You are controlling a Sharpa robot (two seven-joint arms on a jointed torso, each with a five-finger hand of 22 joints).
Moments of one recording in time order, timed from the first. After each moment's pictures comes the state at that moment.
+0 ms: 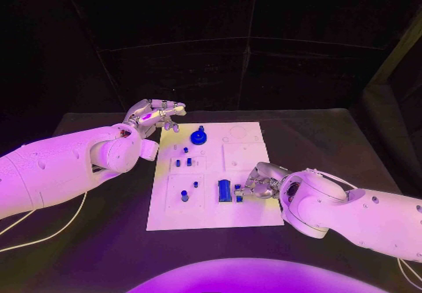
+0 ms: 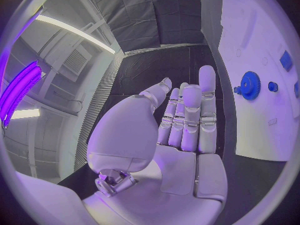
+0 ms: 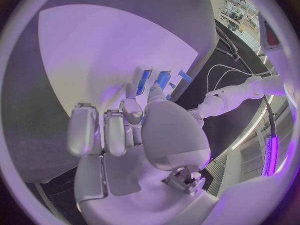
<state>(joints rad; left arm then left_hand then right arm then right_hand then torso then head) 1.20 -0.82 -0.09 1.38 -0.01 -0.23 0.36 1.29 -0.05 0.35 -0.05 0.05 1.01 0.18 0.14 0.07 1.12 0.11 0.19 0.11 1.24 0.02 1.06 0.66 0.16 1.21 0.12 0.58 0.76 0.97 -0.88 -0.04 1.84 -1.35 -0.32 -0.67 1.24 0.03 -0.23 0.29 0.20 1.05 0.06 0.32 0.40 1.37 -0.02 1.09 1.17 1.47 -0.08 1.43 1.31 0.09 1.44 0.03 1.39 1.23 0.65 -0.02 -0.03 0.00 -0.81</state>
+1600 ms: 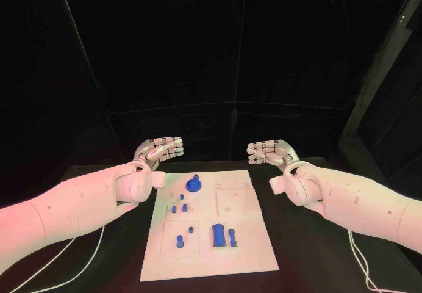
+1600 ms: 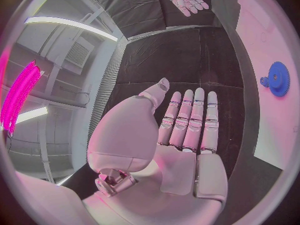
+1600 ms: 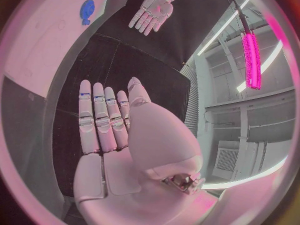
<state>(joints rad) 1.15 -0.64 -0.09 1.09 0.15 -0.29 0.41 1.28 -0.03 0.28 -0.02 0.05 0.93 0.14 0.08 0.07 0.97 0.16 0.07 0.06 0.85 0.13 0.23 0.16 0.17 0.72 0.28 0.07 0.37 1.10 -0.58 -0.04 1.03 -0.24 -0.35 0.37 1.54 0.09 -0.18 0.14 0.22 0.95 0.19 0.07 0.13 1.06 0.15 0.07 0.06 1.09 0.12 0.07 0.13 0.17 1.03 0.22 0.15 0.06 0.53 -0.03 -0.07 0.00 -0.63</state>
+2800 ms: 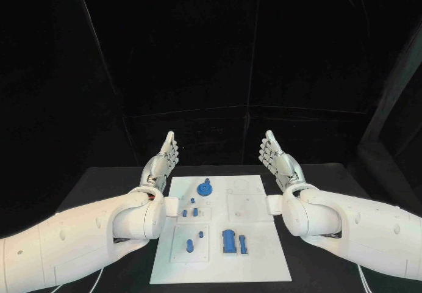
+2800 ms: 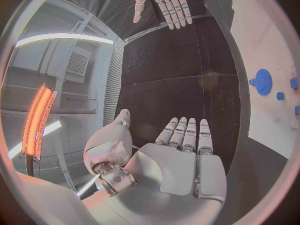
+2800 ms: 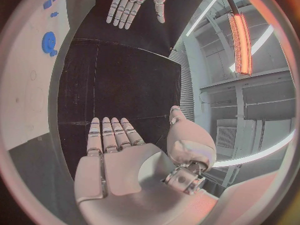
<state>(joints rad) 1.05 -0.78 0.00 1.57 0.03 -0.73 0.49 0.31 0.00 0.02 0.00 0.00 0.22 0.00 0.00 0.00 0.23 0.00 0.01 0.00 0.20 0.00 0.01 0.00 0.02 0.17 0.03 0.00 0.07 1.05 -0.78 0.00 1.57 -0.03 -0.73 0.49 0.37 0.00 -0.01 0.00 0.01 0.23 0.01 0.00 0.00 0.26 0.00 0.00 0.00 0.27 0.00 0.00 0.00 0.04 0.25 0.01 0.01 0.00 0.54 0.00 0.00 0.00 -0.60</state>
